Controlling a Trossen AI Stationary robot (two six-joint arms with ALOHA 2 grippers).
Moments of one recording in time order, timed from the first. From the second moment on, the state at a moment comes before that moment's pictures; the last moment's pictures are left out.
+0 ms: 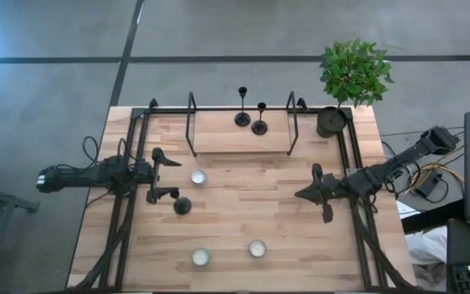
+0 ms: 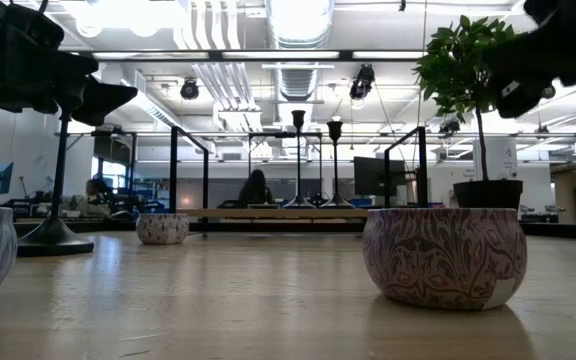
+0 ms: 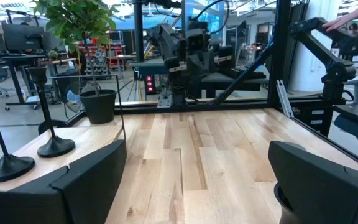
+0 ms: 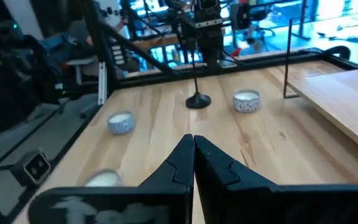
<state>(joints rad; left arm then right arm) 0.00 0.04 0.01 0.02 0.02 0.04 0.45 0.64 0.13 0.38 0.36 0.26</state>
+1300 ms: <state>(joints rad) 0.00 0.04 0.01 0.02 0.02 0.04 -0.03 0.00 0.01 0.04 0.20 -0.13</state>
